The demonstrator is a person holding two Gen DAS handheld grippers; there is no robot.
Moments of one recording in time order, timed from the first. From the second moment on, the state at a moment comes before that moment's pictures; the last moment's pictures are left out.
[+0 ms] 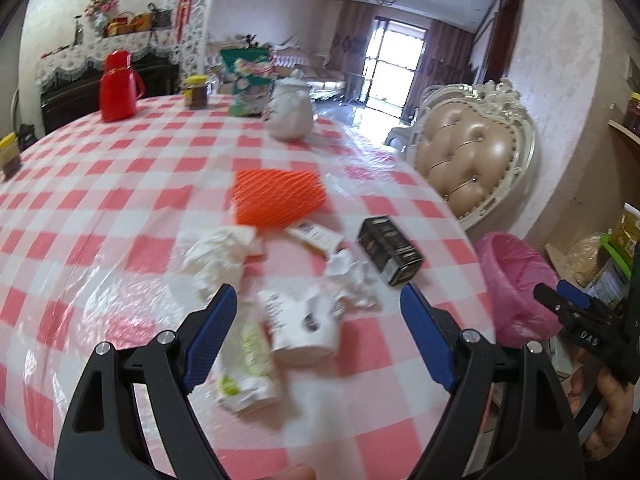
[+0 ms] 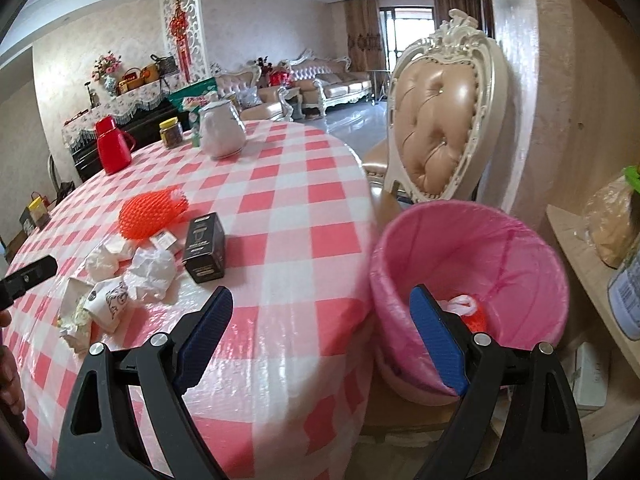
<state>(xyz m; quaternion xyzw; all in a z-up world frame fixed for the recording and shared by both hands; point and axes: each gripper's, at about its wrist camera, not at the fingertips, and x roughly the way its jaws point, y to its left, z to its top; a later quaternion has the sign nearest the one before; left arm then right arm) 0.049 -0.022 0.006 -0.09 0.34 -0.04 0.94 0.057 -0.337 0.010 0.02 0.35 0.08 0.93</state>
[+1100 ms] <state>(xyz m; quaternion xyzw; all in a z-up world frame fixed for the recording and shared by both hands) 0.061 0.012 -0.065 -0.10 0.43 0.03 0.90 0.055 -0.295 -0.003 0.00 0.37 0.13 0.92</state>
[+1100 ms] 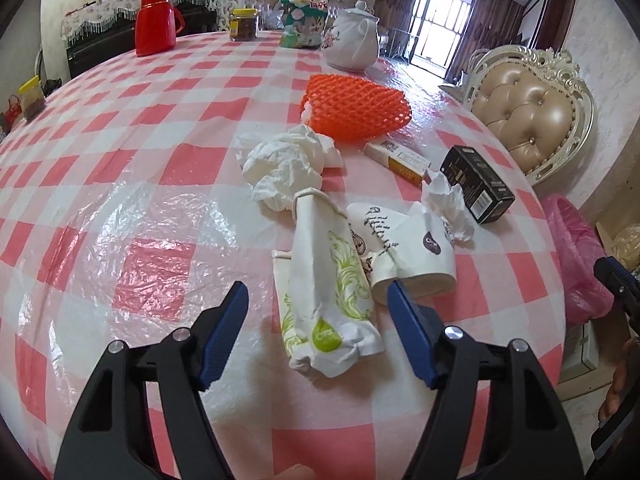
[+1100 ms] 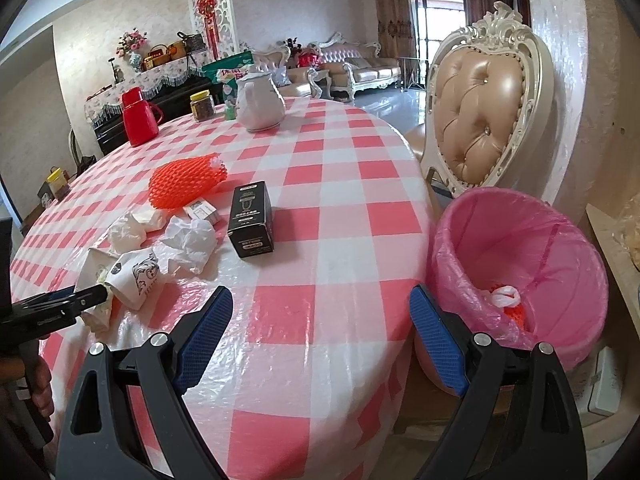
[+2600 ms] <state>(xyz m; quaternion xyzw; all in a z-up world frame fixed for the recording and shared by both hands) 0.042 0.071 -0.045 -0.14 0.39 0.04 0.91 0.088 -0.095 -0.034 -0.05 0.44 0.24 0.86</state>
